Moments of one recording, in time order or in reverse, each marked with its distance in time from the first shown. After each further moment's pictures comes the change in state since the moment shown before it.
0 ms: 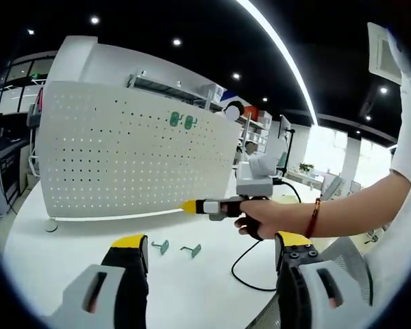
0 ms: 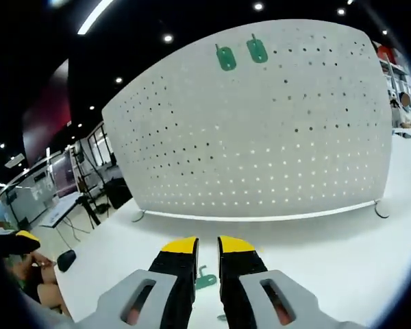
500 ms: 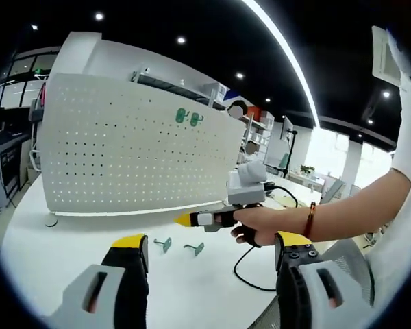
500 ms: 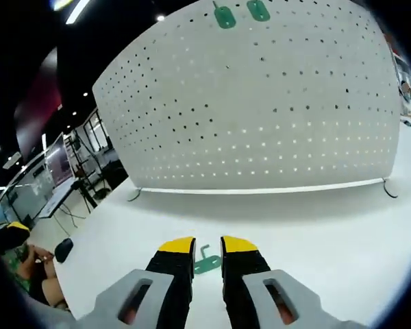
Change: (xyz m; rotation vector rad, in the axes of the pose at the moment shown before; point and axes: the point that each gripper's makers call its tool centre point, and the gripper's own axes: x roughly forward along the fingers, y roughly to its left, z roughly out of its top) left arm 0.000 0.012 -0.002 -0.038 -0.013 0.003; right arm 0.022 0.006 -0.039 0.020 0.151 -0.005
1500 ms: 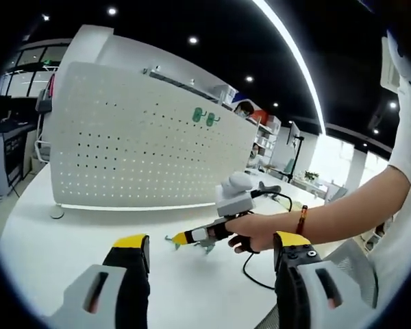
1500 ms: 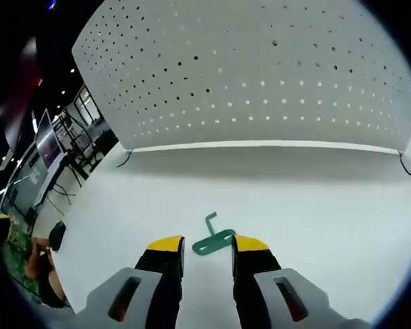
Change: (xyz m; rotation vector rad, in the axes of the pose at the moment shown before) left arm -0.006 0.030 -0.006 -0.051 0.006 0.032; right arm 0.037 0.006 -0.050 0.044 0.245 -0.029
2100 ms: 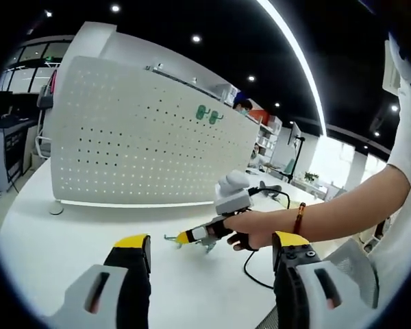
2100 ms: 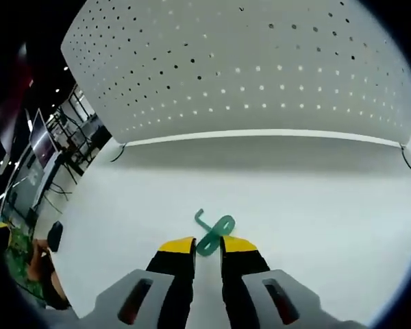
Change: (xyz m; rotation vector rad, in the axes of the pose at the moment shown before) left arm 0.004 0.004 -0.003 -0.016 0.007 -0.005; right arm 0.005 -0.006 -0.006 0.010 0.055 -0.011
